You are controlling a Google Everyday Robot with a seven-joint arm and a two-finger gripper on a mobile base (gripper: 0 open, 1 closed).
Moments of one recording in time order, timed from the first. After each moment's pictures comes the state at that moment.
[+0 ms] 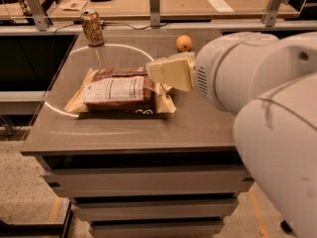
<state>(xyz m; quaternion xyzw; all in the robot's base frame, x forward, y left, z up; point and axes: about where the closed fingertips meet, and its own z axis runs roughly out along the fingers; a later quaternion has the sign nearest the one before) 0.464 -0.078 1.033 -0.14 0.81 -0.02 0.57</state>
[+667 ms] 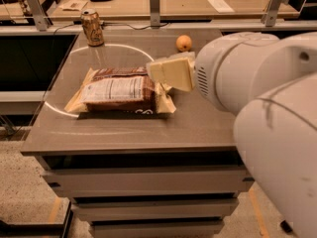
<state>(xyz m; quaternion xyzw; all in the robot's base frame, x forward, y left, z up) 0.464 -0.078 1.033 -0.14 0.81 -0.02 0.57</state>
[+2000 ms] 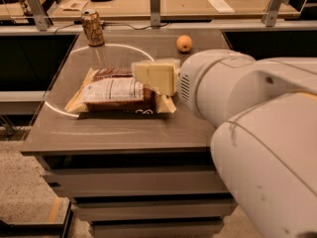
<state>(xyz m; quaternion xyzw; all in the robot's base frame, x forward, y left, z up) 0.471 -0.051 1.010 -0.09 0.81 0.06 0.58</state>
